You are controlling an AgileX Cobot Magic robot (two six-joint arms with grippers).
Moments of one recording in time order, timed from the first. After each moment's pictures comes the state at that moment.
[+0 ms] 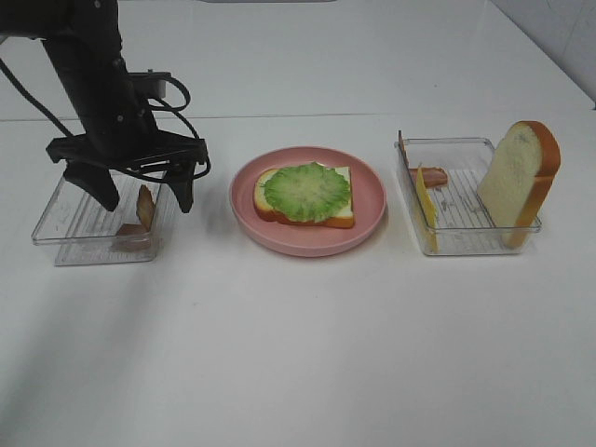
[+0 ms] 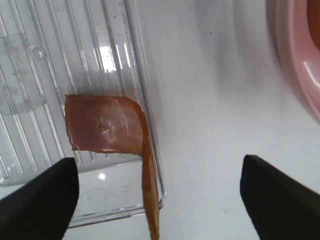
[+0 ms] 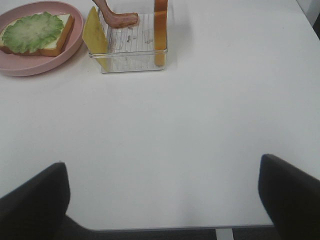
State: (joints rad) left arm -0.32 2.14 -1.63 -0.09 1.01 -0.23; right arm 0.07 0.00 -0.45 -0.06 1.11 0.07
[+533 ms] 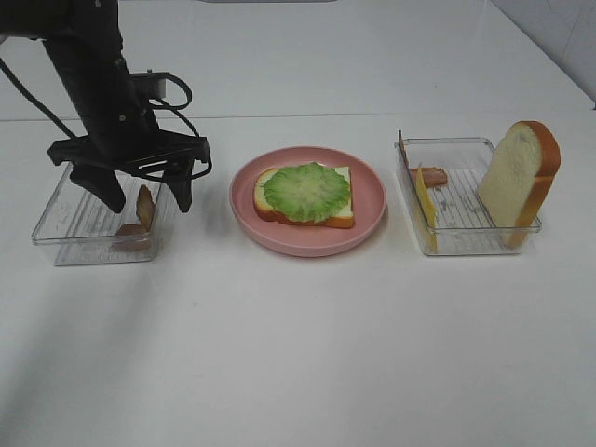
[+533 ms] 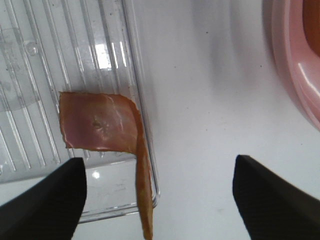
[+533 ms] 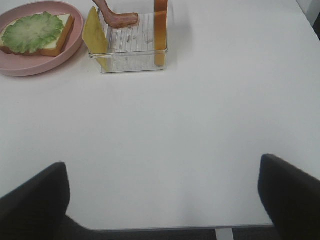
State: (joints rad) left arm -0.32 2.14 -1.63 -0.11 1.01 -0.25; right arm 0.07 0.00 -0.45 -0.06 1.11 0.07
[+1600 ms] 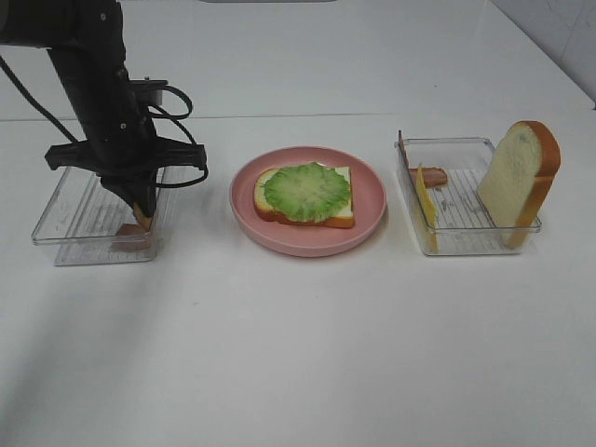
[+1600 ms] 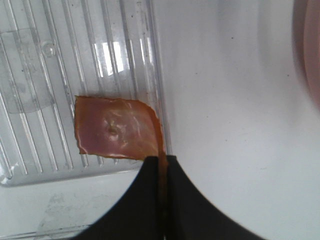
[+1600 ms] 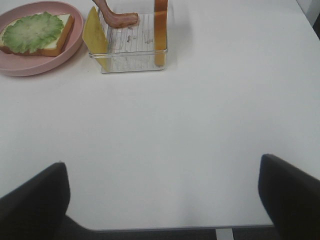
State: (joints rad) left arm -0.32 2.16 -1.63 -0.06 1.00 -0.29; right arm 0.07 0.00 -0.45 -0.06 1.11 0.07
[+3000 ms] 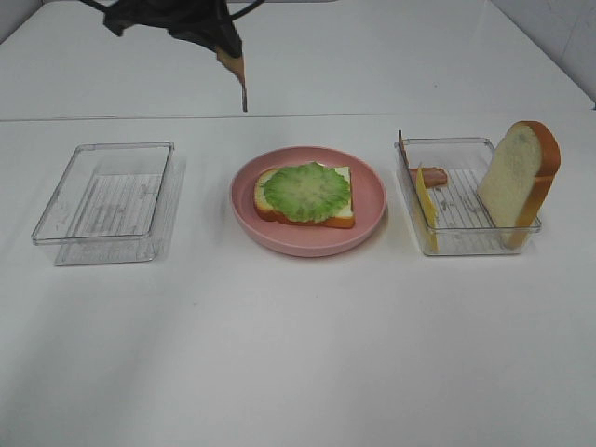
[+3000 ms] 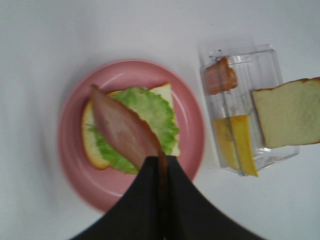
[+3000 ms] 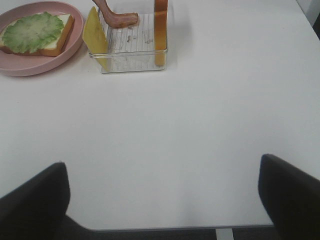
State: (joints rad) left arm -0.42 2.02 -1.89 -0.35 0.89 -0.24; right arm 0.07 0.00 -0.45 -0.06 1.11 0.07
